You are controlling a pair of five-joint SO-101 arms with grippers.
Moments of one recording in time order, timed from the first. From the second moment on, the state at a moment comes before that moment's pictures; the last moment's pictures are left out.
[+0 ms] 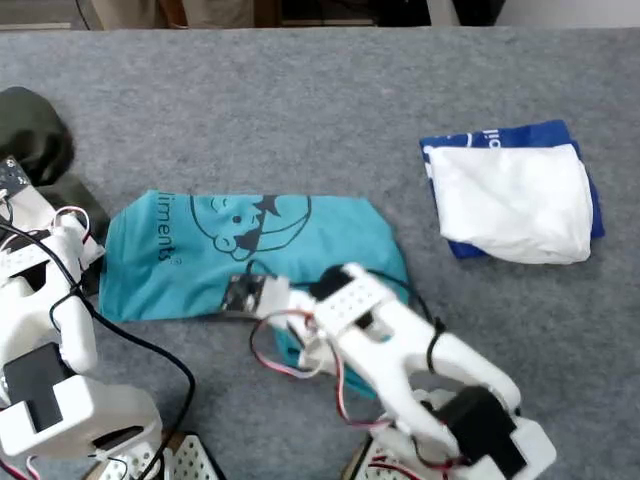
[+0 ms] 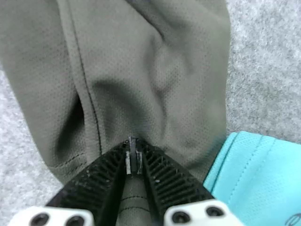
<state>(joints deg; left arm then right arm) -32.1 -3.6 42.4 29.8 2.2 -38.3 -14.0 56.2 60.2 31.3</state>
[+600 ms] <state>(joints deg) -32.1 -3.6 42.4 29.8 2.2 -29.5 9.9 3.0 90.5 32.8</state>
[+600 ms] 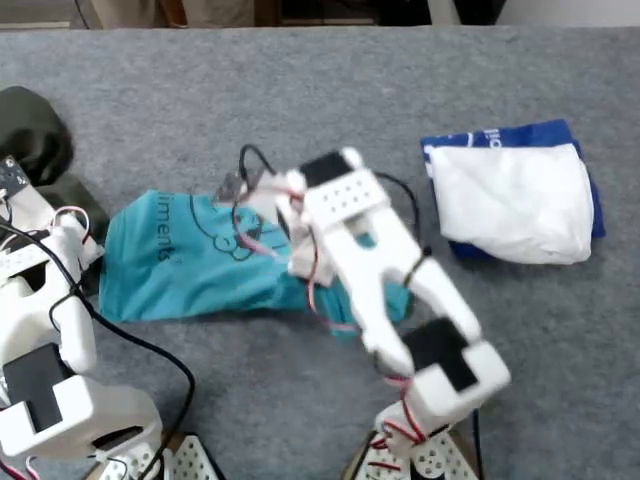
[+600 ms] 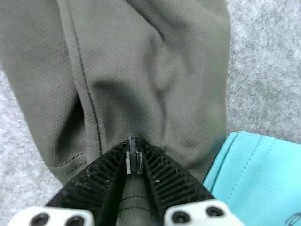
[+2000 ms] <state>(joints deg) -32.1 -3.6 42.3 32.5 2.2 -29.2 6.3 6.4 84.4 44.5</state>
